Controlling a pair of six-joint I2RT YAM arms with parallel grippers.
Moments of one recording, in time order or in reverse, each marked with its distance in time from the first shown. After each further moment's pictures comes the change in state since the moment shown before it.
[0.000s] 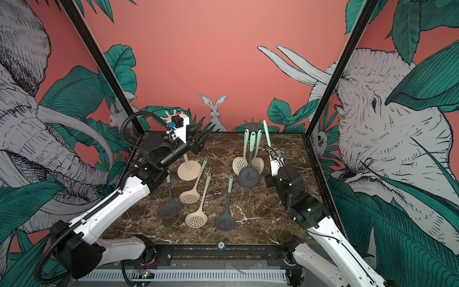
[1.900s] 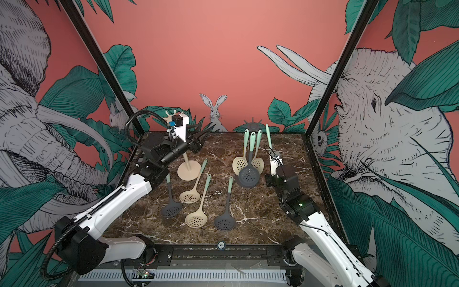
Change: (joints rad) left arm 0.045 0.034 -0.015 0.024 0.048 -0.052; right arm -0.097 0.042 -0.107 0.129 -0.072 -0.006
